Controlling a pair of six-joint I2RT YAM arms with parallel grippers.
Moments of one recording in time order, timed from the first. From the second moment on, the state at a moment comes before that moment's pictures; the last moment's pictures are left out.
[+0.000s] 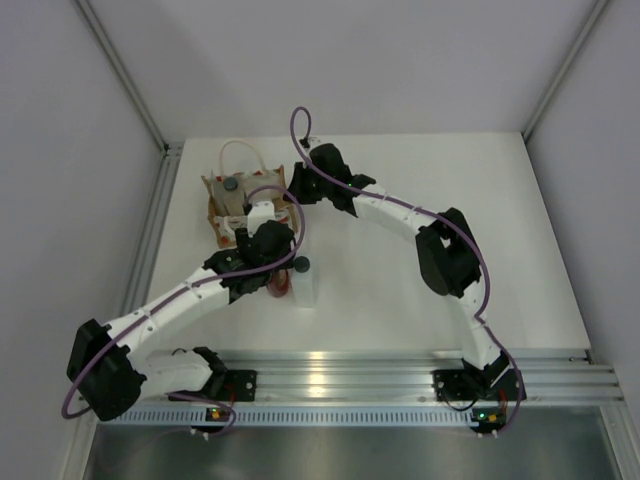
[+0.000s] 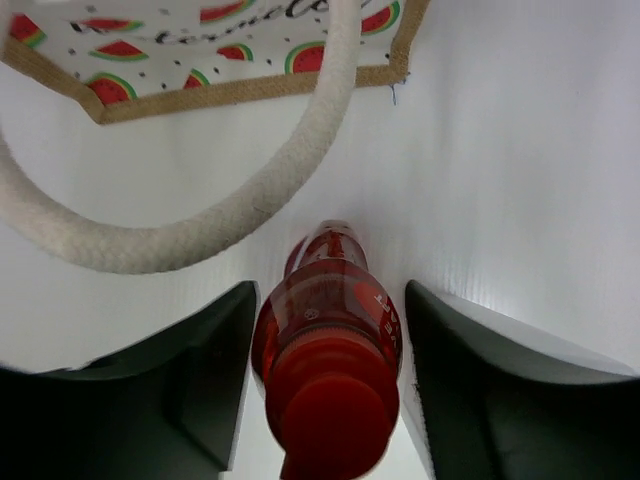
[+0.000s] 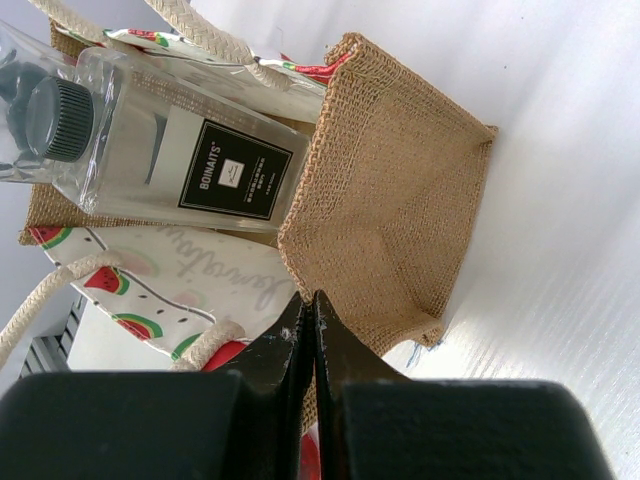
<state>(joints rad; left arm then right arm) -0.73 1.17 0.87 -0.53 -0.58 -0.62 0.71 2.22 1.87 -0.15 -0.21 0.56</state>
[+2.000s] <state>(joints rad) -0.13 1.81 1.75 -0.74 -0.25 -0.30 0.71 2.22 1.87 -0.15 -0.21 0.56</state>
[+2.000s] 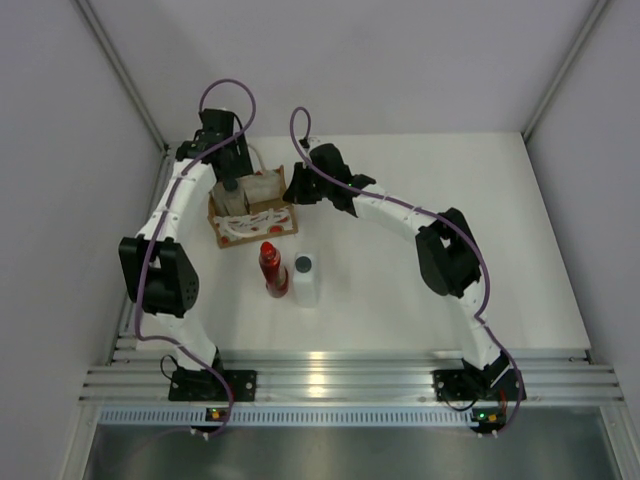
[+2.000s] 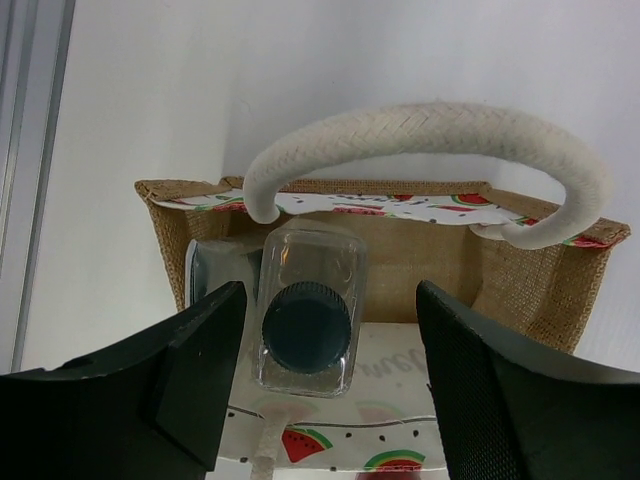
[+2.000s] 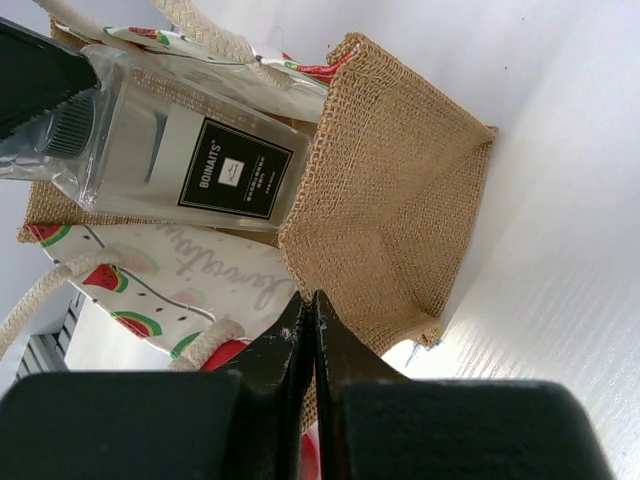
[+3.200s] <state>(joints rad) -0.14 1.93 1.74 -0.78 -0.23 -0.32 0.71 2.22 1.87 -0.15 -0.21 0.55</state>
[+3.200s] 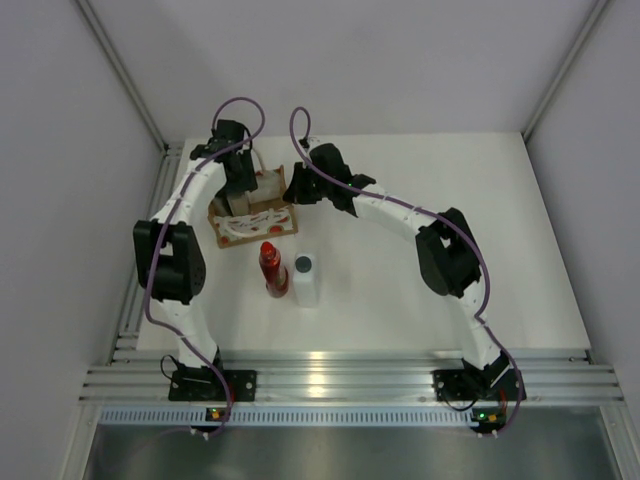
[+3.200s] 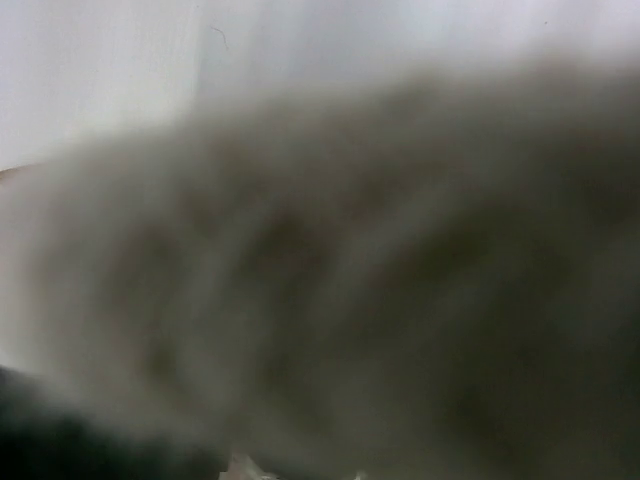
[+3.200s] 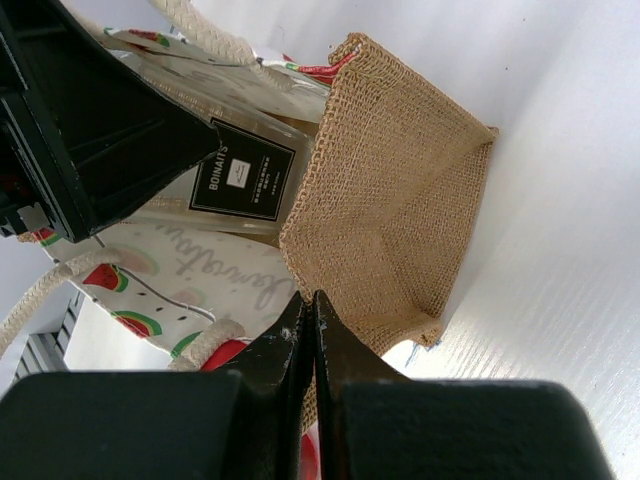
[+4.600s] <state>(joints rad) -0.23 1.94 1.72 -0.79 -0.20 -0.35 0.71 2.22 1.87 -0.15 -0.21 0.55</state>
